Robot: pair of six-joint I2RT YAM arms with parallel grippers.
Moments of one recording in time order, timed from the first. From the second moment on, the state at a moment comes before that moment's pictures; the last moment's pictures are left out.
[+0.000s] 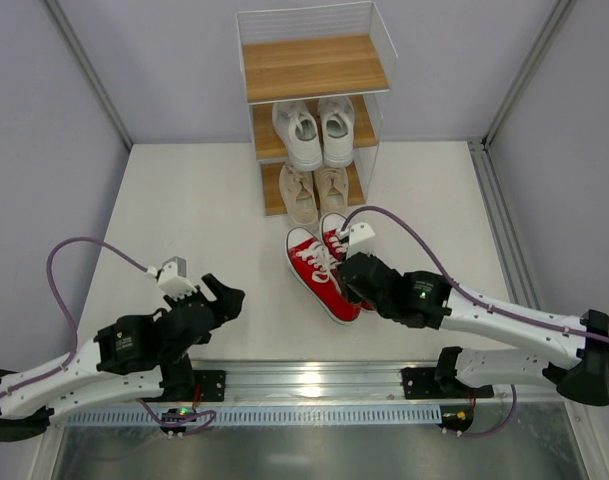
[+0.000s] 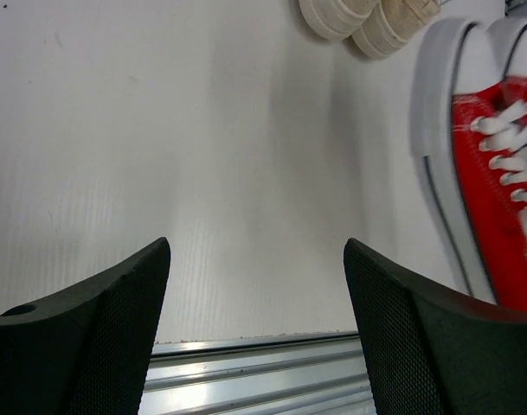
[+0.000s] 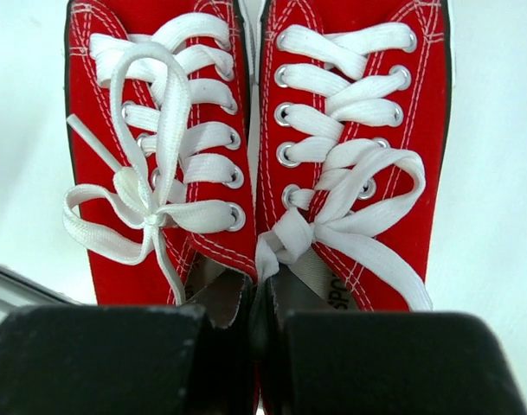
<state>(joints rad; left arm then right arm) -1.21 0.45 0.66 -0.94 -0.79 -1.28 1.13 1.10 0.86 -0.57 0.53 0.53</state>
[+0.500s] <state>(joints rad) -1.21 0.47 0.66 -0.92 -0.78 -1.22 1.11 1.27 1.59 -0.46 0.77 -0.02</state>
